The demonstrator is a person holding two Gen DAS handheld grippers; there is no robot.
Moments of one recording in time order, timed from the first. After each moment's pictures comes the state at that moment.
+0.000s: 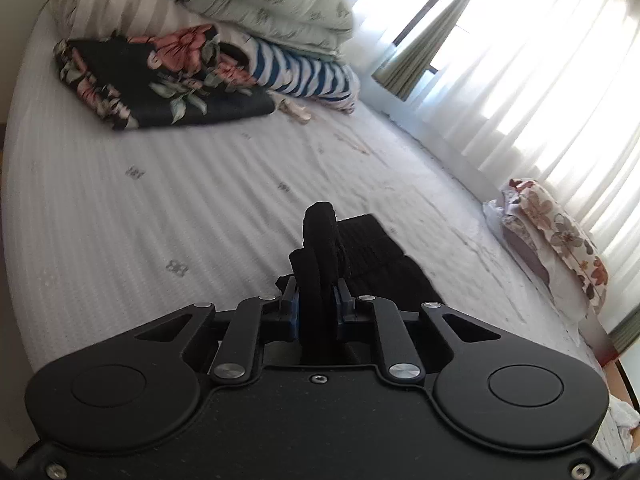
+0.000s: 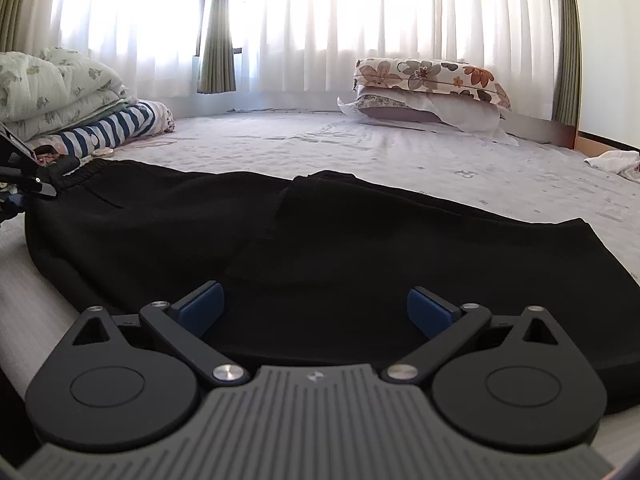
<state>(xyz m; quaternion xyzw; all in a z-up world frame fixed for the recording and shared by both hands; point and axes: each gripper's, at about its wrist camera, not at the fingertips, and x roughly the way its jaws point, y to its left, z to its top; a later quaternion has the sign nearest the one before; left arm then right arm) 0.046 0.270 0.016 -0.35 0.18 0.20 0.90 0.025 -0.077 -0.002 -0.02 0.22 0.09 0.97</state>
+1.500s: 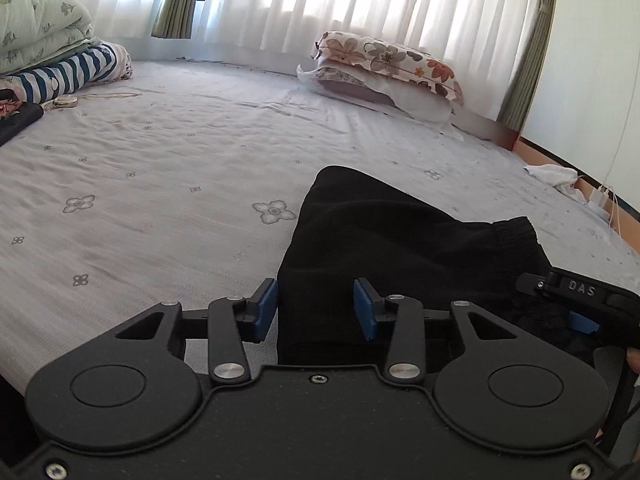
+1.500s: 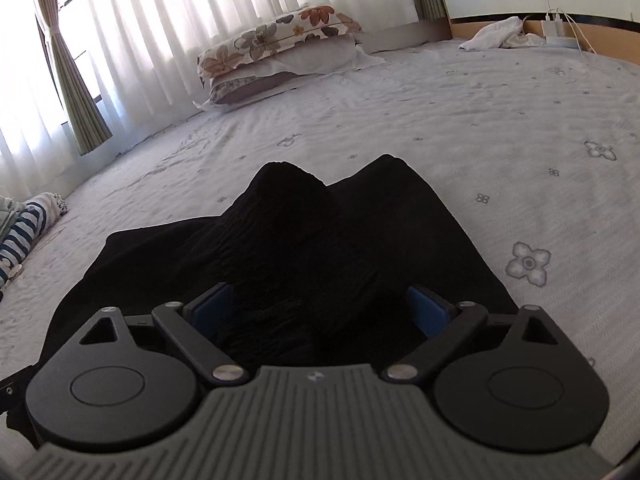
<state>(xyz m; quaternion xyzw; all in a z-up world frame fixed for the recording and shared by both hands) 0.003 0.044 0.027 -0.11 0.27 -0.04 0.96 0.049 -0.245 0.003 0.17 0.27 -0.06 0.94</state>
